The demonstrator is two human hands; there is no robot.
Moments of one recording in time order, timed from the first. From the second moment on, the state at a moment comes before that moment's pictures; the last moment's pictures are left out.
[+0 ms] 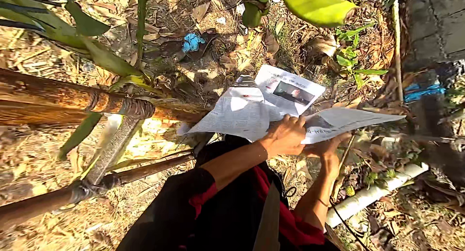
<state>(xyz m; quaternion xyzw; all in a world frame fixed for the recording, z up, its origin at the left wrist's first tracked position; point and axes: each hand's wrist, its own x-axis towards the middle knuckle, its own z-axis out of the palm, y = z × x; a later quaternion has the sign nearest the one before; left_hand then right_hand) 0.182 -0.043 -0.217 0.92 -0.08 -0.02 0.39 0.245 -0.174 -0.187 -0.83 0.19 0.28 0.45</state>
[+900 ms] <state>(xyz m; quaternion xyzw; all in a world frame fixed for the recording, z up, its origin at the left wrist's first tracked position) 0.053 0.121 -0.241 0.88 0.35 0.12 0.29 0.298 -0.098 -0.149 -0.71 -0.09 0.05 0.69</state>
